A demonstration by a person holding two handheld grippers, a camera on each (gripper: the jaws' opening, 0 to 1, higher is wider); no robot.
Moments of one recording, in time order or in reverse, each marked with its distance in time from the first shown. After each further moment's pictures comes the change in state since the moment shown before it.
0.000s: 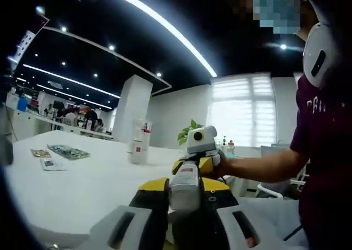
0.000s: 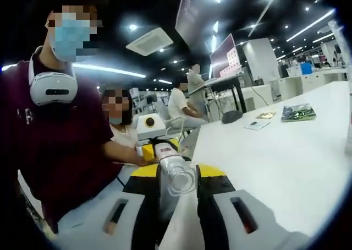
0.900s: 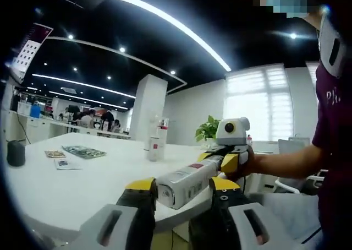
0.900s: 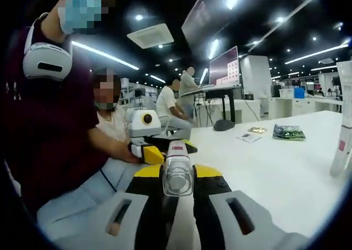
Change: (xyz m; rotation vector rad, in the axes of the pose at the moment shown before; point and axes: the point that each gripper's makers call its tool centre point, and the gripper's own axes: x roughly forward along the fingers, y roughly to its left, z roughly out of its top) left arm 0.000 0.013 -0.009 0.027 0.021 0.108; right arm 0.006 0.017 -0.005 -0.190 0.036 -0.042
